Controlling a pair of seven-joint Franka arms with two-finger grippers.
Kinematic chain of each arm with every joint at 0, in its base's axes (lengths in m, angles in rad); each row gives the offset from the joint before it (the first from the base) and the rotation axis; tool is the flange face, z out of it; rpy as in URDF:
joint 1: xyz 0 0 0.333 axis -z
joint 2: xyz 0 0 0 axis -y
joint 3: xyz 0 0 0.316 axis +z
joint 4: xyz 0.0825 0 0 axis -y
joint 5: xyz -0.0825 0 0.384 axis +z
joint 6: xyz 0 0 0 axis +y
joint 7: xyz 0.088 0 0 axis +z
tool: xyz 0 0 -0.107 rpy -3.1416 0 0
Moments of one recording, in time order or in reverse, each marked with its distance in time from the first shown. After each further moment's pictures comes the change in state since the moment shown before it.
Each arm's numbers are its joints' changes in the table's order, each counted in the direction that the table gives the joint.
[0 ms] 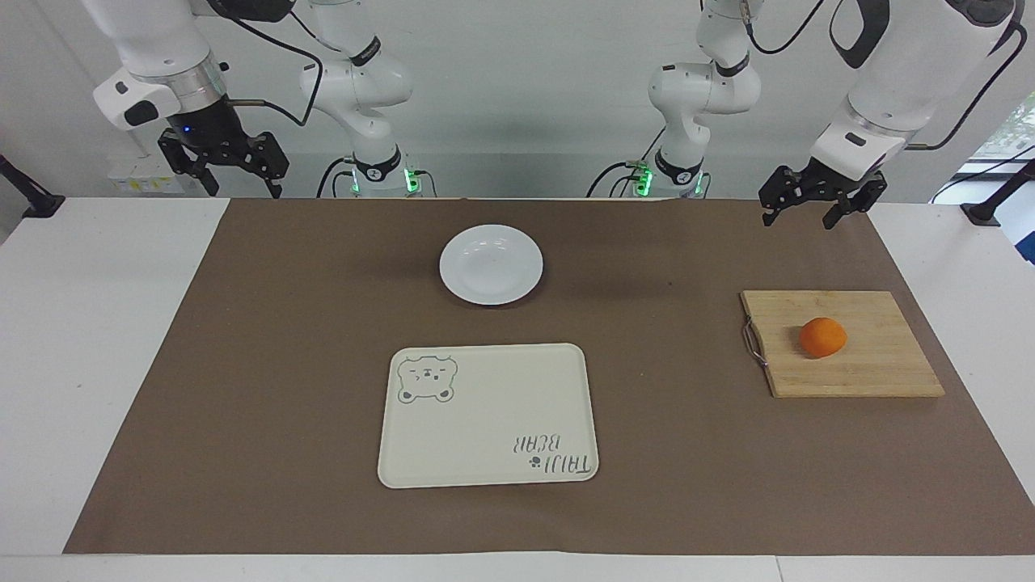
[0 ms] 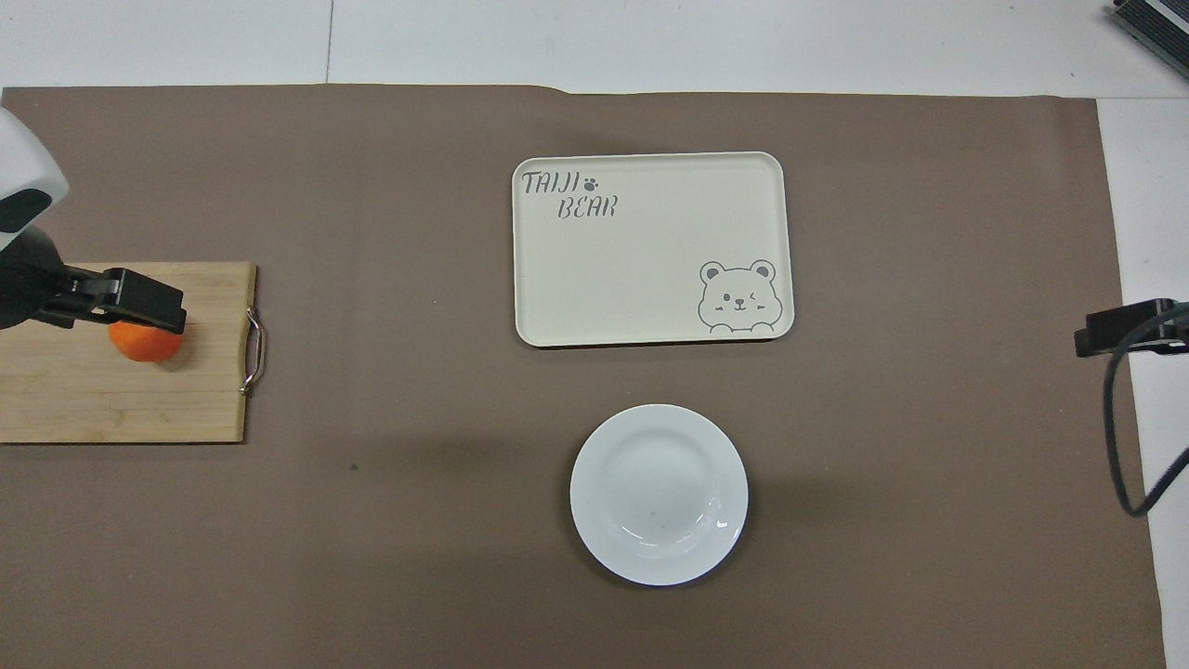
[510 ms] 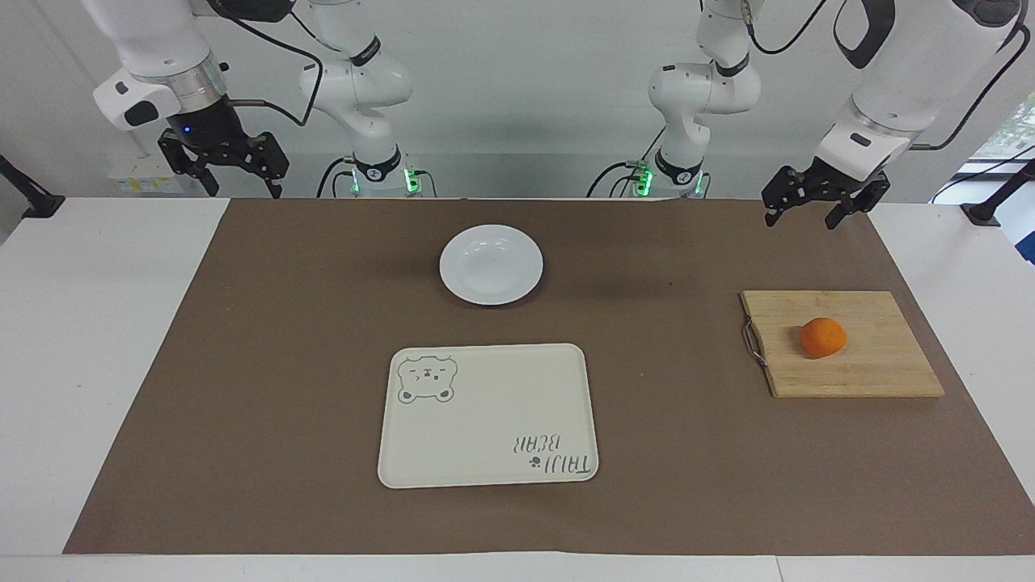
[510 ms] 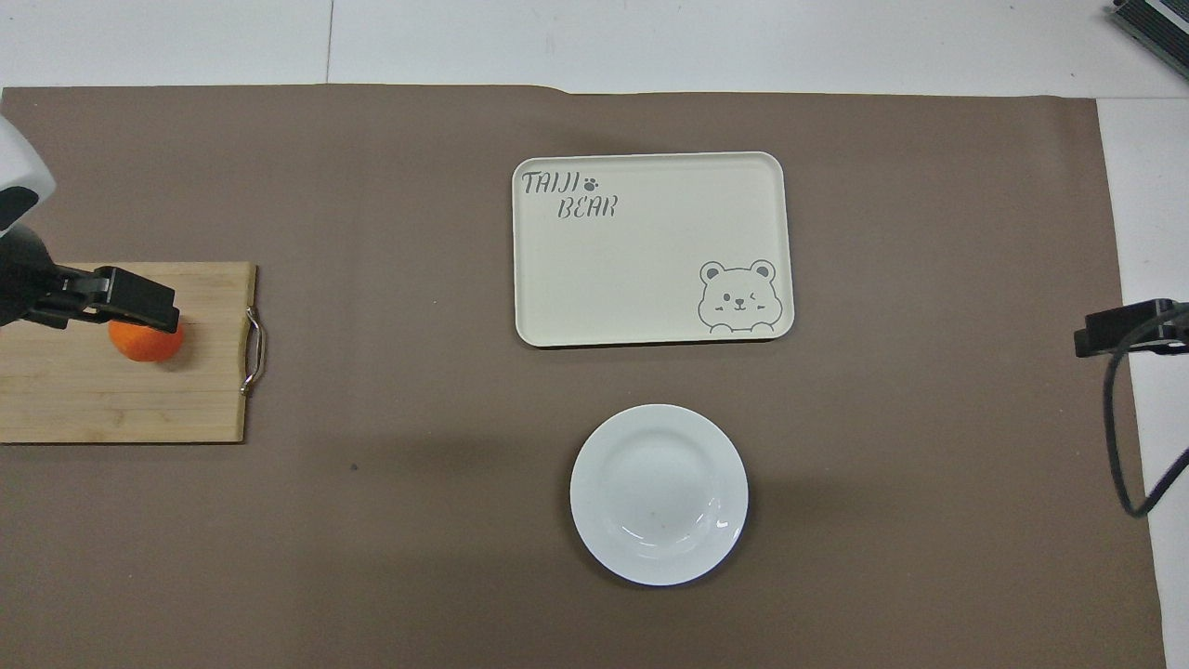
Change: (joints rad) left arm -0.006 0.000 -0.001 0.000 -0.003 0.000 0.000; right arm 0.000 0.000 0.000 0.000 0.000 0.000 0.001
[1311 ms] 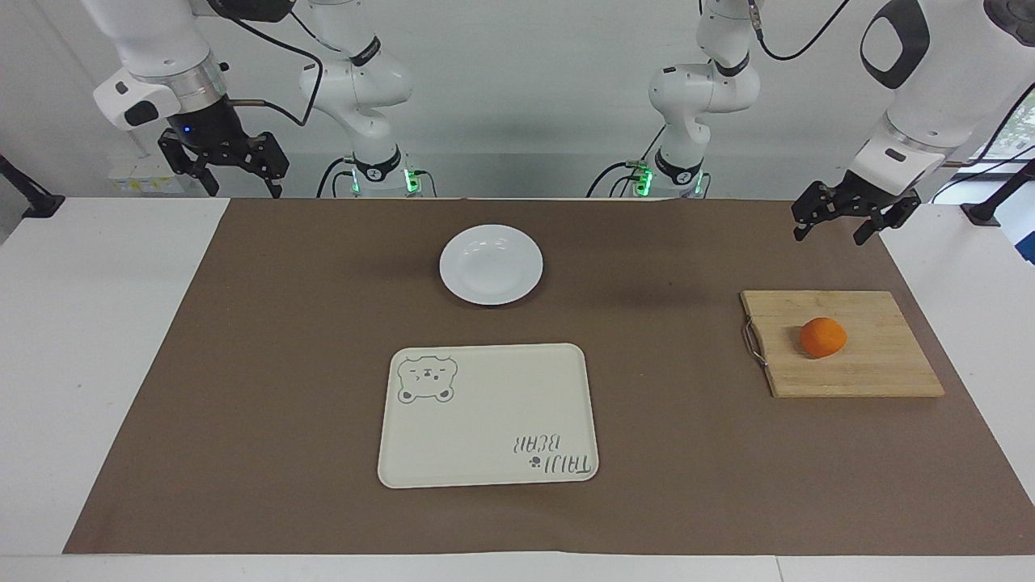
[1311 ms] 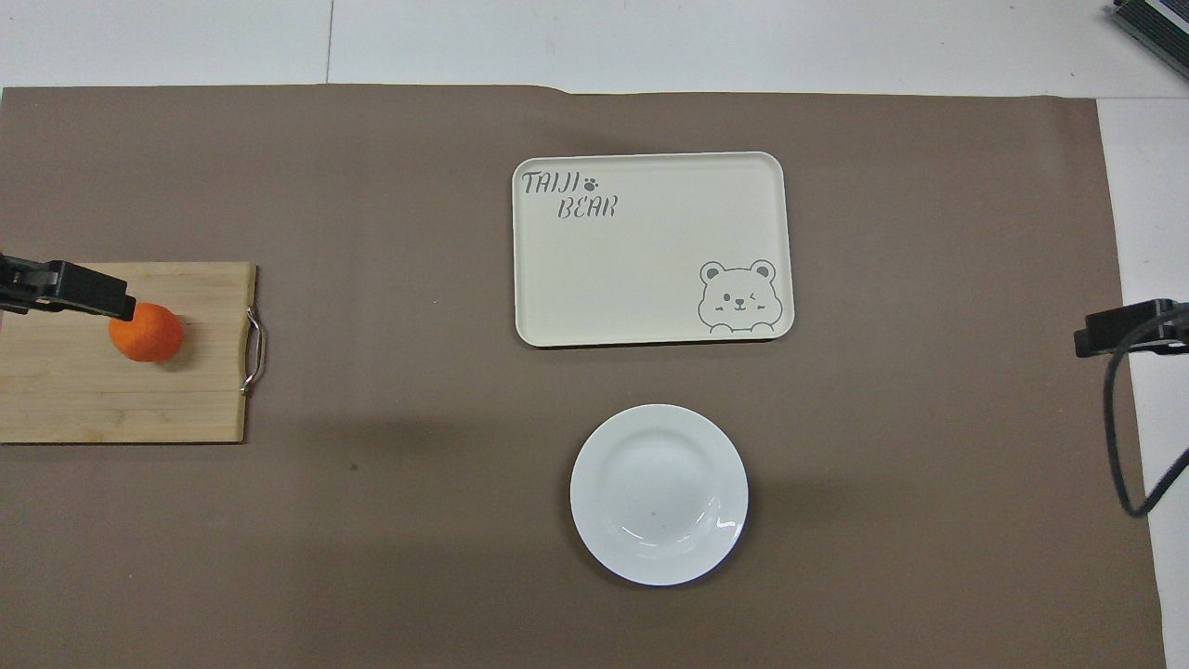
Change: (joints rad) left arm -0.111 -0.009 0.001 -0.069 0.000 -0.121 -0.150; right arm 0.000 0.000 0.000 0.000 0.000 0.000 0.000
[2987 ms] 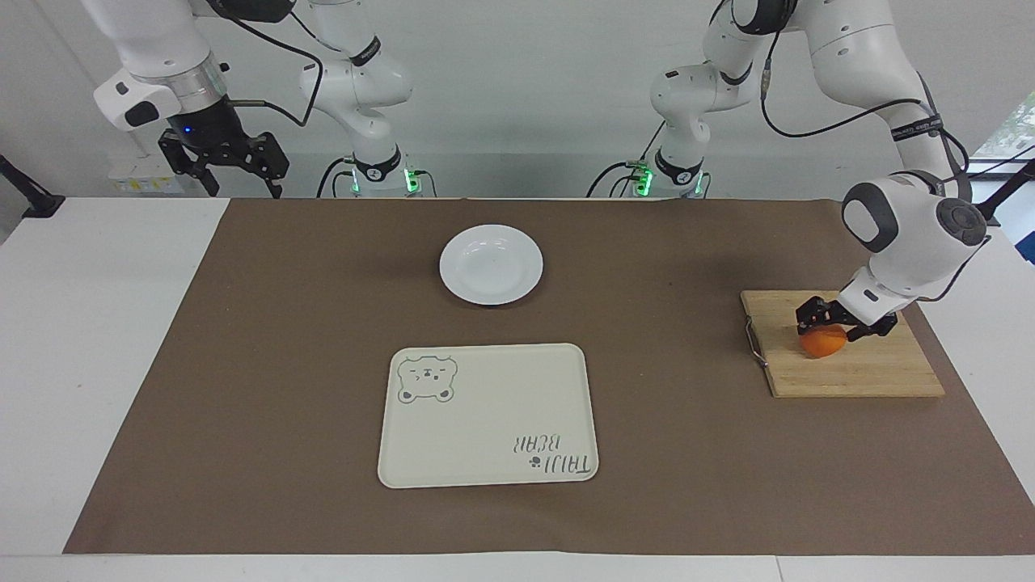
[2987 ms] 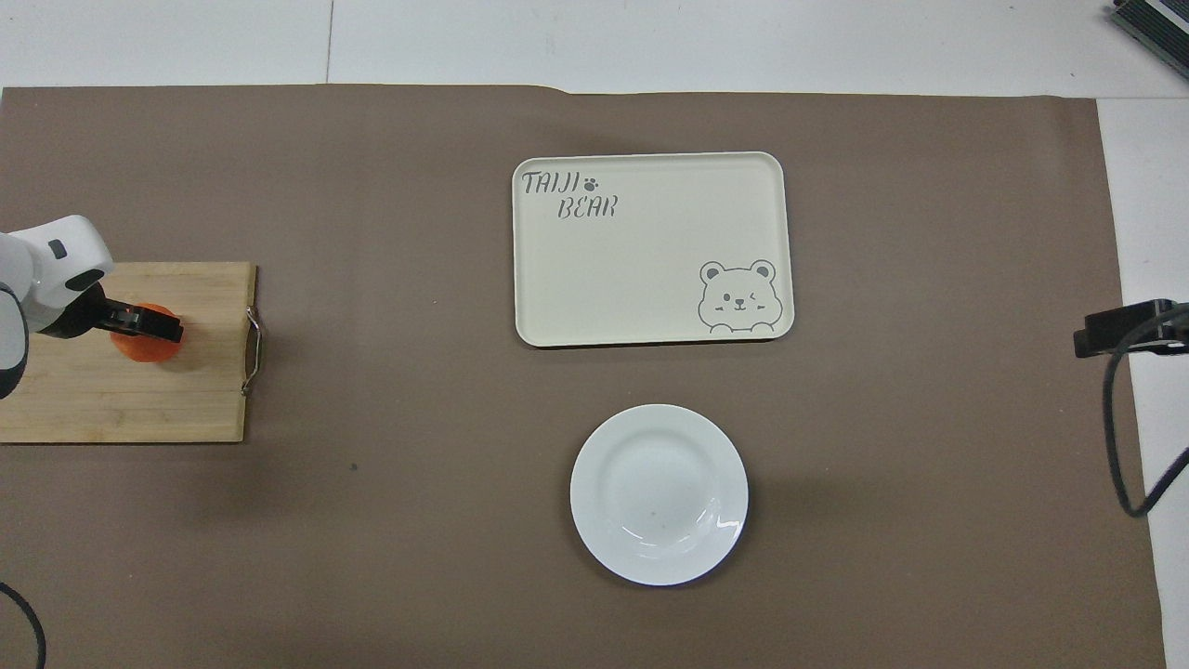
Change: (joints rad) left arm -0.166 -0.256 0.001 -0.315 -0.001 -0.528 -0.273; right arm 0.000 0.000 0.000 -0.001 0.000 0.000 0.000
